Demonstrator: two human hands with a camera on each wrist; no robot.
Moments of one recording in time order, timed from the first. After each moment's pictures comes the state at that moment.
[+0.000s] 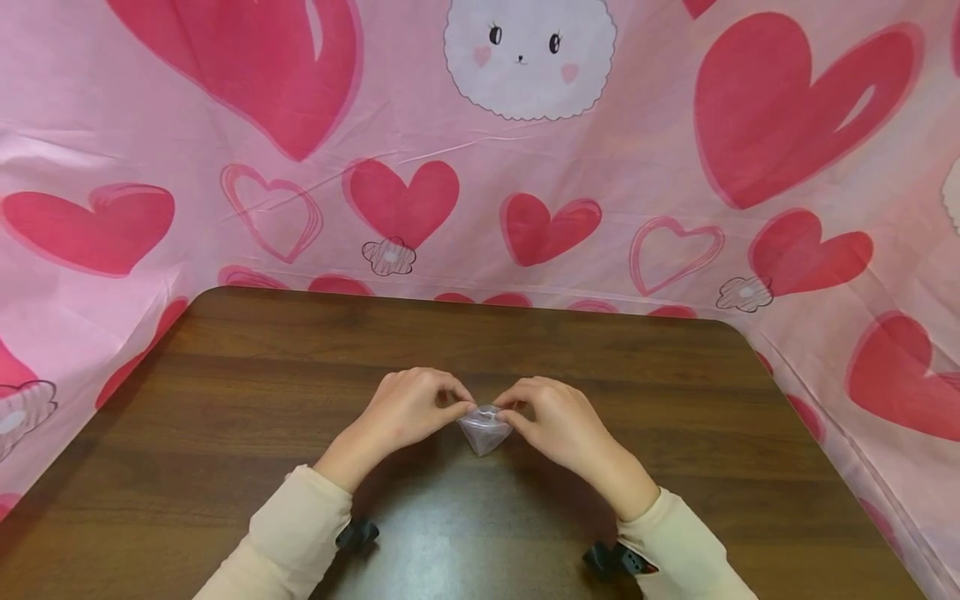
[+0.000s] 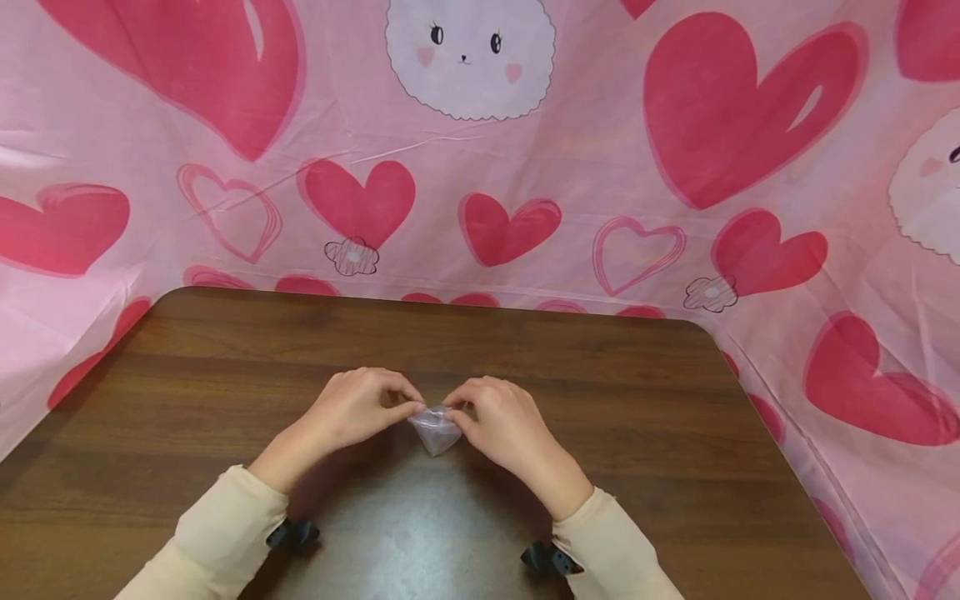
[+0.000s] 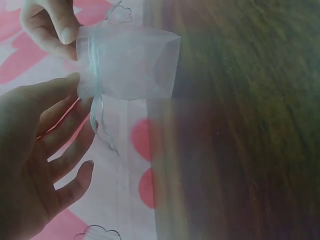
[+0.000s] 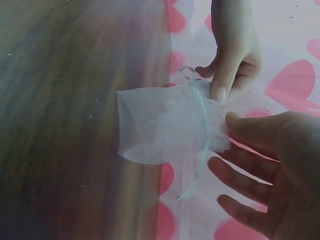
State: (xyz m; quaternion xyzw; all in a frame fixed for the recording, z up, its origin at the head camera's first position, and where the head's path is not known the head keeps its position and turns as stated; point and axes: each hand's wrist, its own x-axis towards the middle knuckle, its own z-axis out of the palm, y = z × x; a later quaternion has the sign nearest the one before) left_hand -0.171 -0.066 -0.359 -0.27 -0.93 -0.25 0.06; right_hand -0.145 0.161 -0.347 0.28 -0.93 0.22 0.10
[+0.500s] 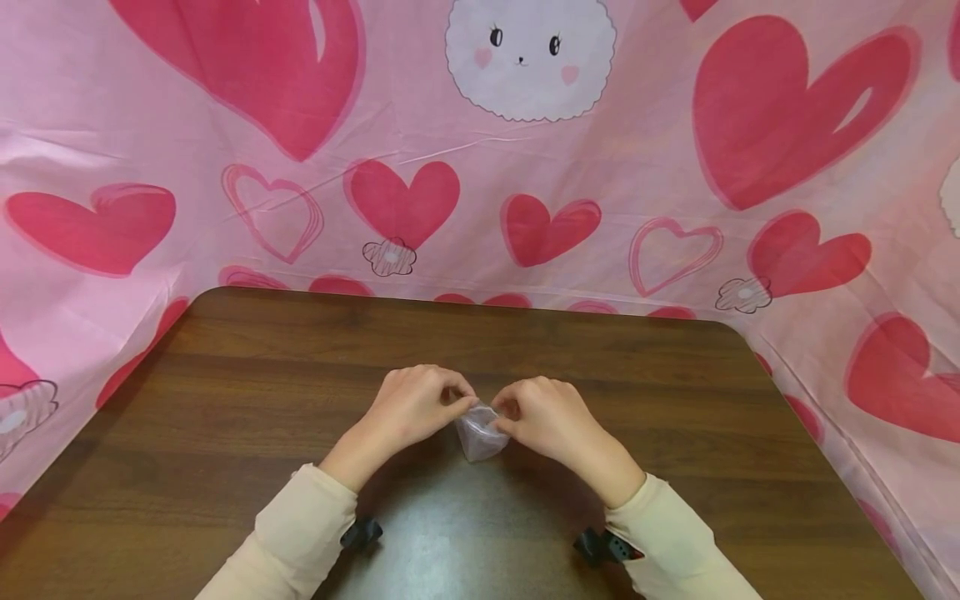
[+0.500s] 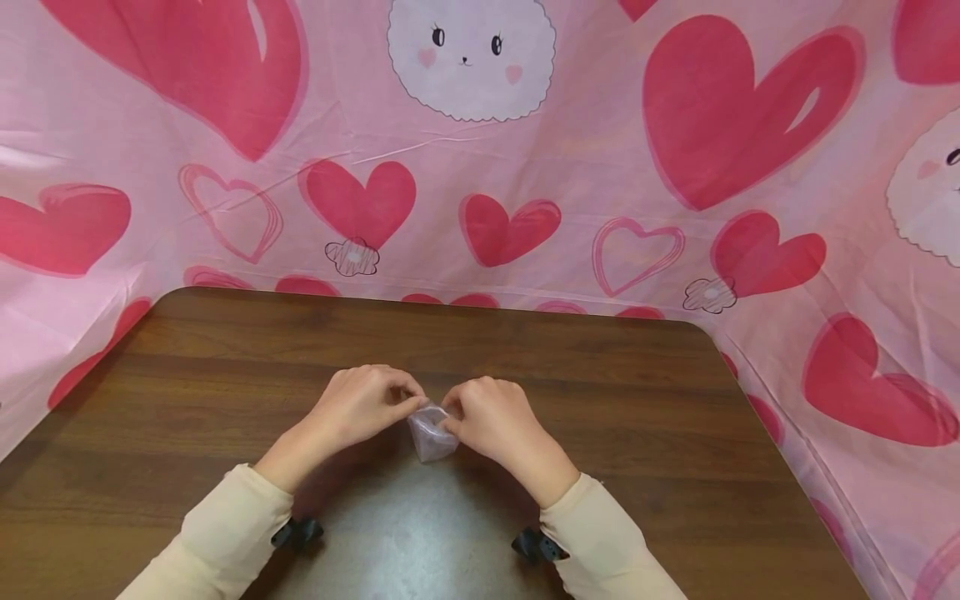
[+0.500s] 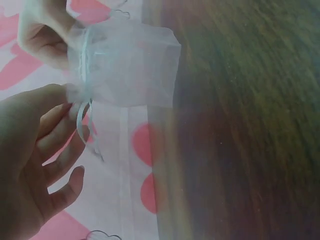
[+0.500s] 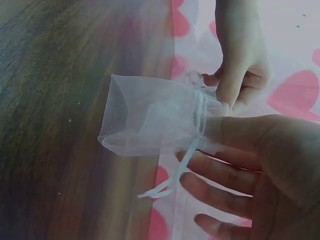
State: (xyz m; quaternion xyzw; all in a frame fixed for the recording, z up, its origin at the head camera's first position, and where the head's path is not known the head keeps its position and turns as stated) left_hand -0.171 -0.058 -0.358 -0.27 -0.93 -0.23 0.09; right_hand -0.152 0.146 -0.338 0.24 -0.96 0.15 0.03
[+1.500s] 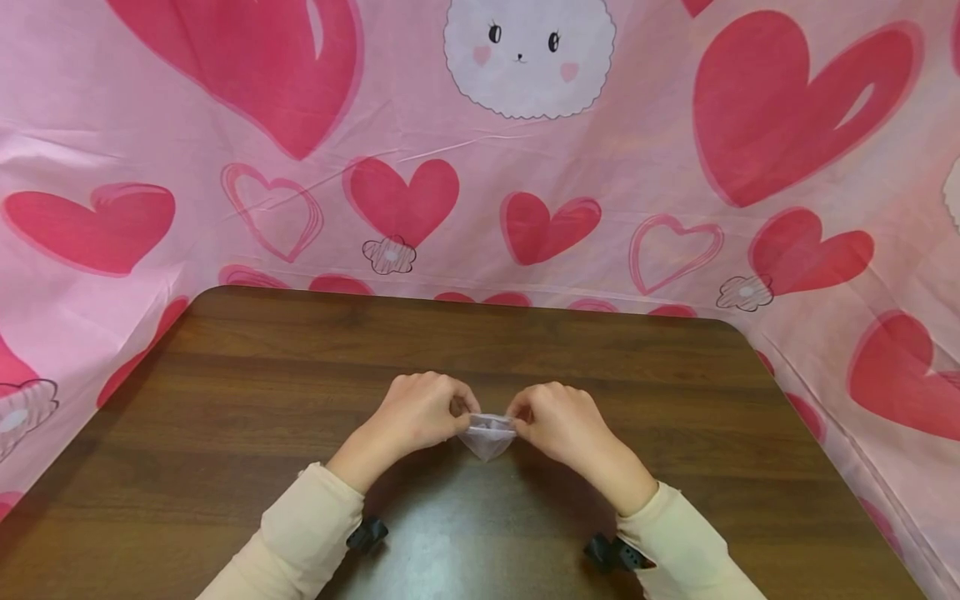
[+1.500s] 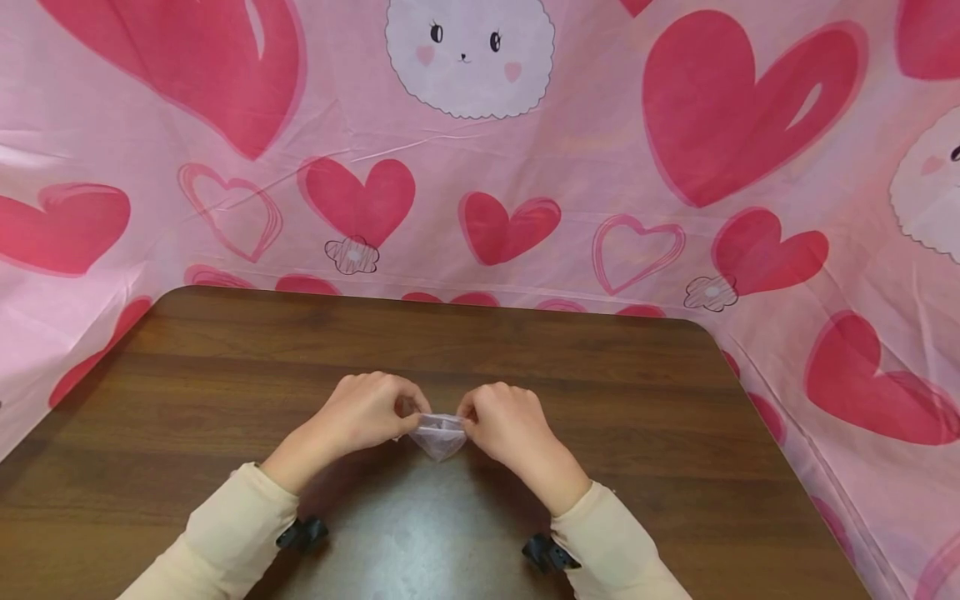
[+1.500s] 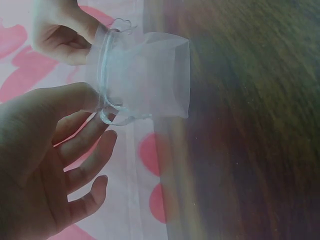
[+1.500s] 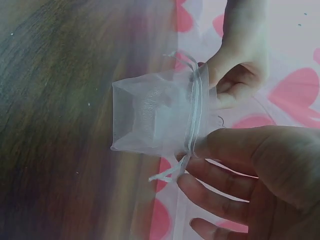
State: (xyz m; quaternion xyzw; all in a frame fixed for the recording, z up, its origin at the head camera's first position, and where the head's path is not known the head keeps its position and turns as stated) left_hand -0.166 -0.051 -0.355 -0.26 -0.94 -0.21 0.00; right_hand -0.144 0.158 -0.341 0.19 -0.97 0.14 0.01
